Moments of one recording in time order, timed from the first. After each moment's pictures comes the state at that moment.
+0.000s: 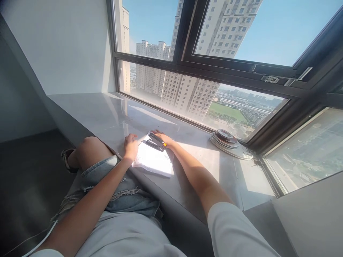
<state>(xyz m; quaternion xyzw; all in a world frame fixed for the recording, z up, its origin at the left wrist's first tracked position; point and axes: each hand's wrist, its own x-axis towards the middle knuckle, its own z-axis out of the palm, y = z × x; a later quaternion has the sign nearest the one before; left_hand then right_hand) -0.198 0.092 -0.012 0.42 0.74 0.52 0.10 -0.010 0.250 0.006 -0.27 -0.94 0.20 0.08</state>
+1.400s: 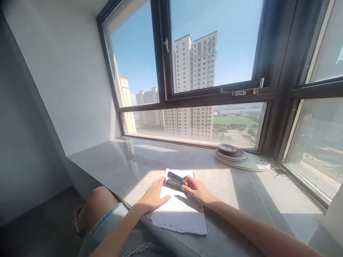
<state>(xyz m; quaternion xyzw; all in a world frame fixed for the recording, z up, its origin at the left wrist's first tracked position) -0.151 0.054 0.018 0.78 0.58 0.19 0.16 0.133 0.116 0.000 -0.39 -0.79 0.33 0.36</state>
